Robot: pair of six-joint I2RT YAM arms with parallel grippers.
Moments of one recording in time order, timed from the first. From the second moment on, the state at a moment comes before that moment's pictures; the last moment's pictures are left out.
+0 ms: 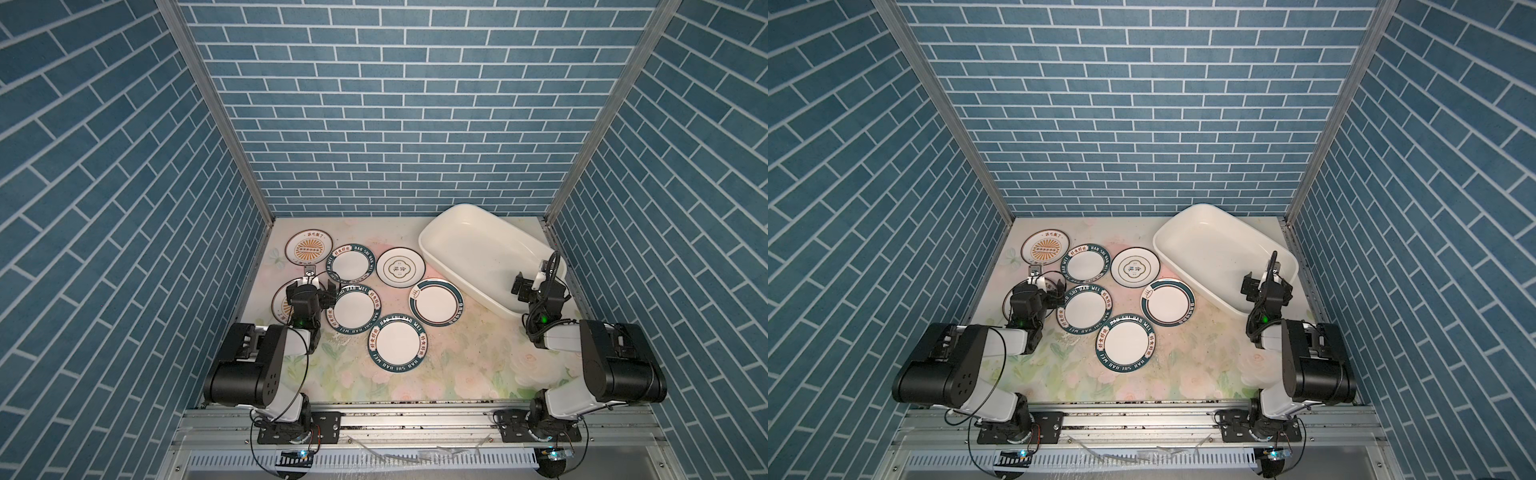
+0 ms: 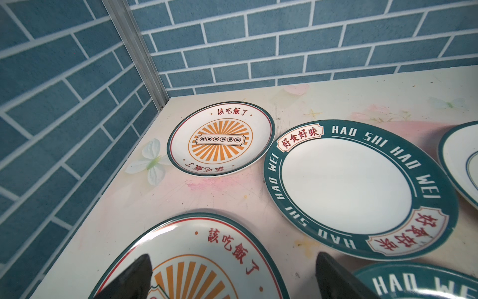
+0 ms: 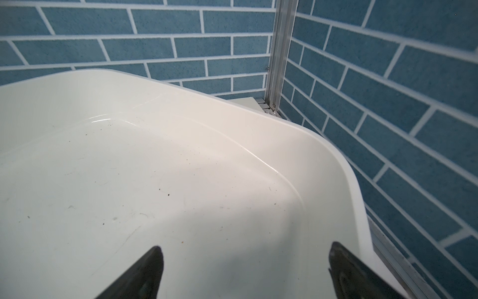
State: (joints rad) left arm -0.08 1.52 0.36 0.81 -0.26 0.06; right arm -0.02 1.52 0.38 0.86 0.20 0.03
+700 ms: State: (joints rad) left arm -0.07 1.45 0.36 0.74 -0.20 0.07; right arm -0.02 1.50 0.33 0.93 0.23 0.03
